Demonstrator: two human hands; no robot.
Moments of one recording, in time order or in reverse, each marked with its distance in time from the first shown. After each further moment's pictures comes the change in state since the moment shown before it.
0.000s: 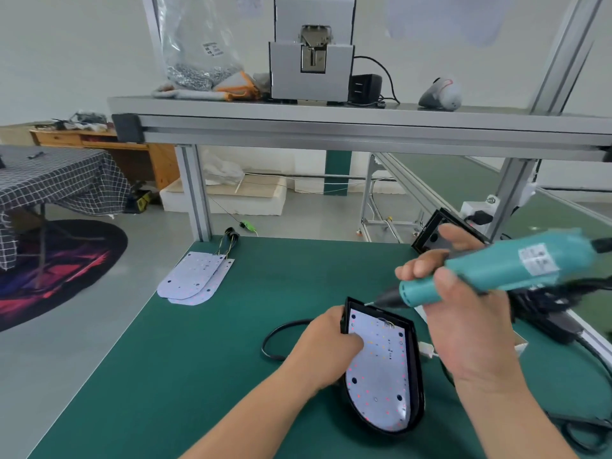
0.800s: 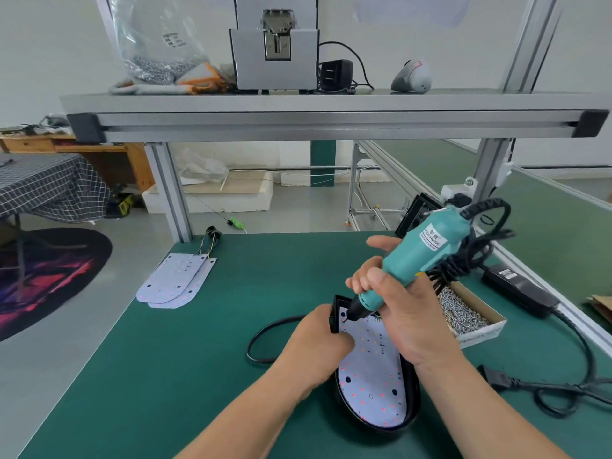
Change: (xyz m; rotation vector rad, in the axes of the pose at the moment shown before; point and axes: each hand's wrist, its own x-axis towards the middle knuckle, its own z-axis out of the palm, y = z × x) left_hand -0.006 0.006 0.011 0.018 0.007 0.060; right_hand -0.004 0.037 0.002 -0.078 -0.034 0.160
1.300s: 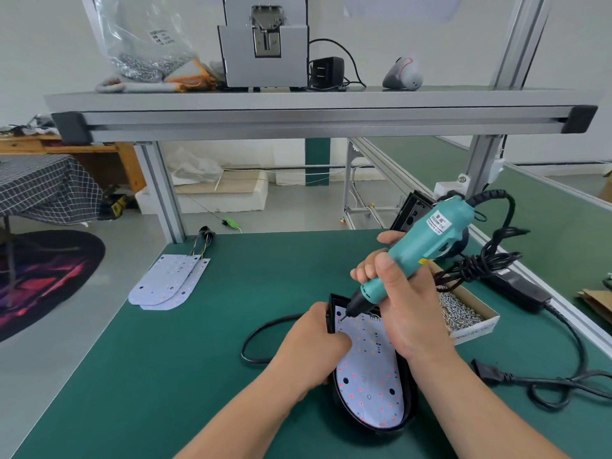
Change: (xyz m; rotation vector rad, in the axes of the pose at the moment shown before) left_hand 0.001 -0.003 0.002 -0.009 0.005 -0.088; right_hand 0.002 0.001 -0.001 0.047 0.153 -0.068
